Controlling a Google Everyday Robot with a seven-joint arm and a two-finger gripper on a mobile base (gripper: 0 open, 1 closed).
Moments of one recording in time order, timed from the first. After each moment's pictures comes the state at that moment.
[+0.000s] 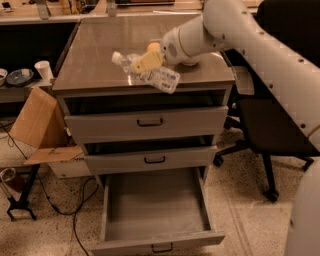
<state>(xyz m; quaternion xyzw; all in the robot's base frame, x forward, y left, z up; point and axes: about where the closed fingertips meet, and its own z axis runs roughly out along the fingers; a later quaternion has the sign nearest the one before) 0.732 0.027 0.909 -0.41 0.77 0.25 0.41</state>
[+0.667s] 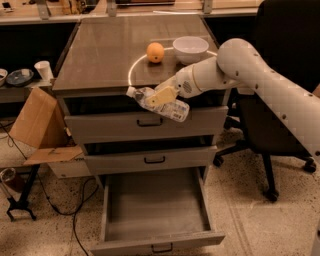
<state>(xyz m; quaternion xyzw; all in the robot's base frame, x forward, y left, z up) 0.692 -0.010 0.812 -0.45 0.75 0.29 0.38</state>
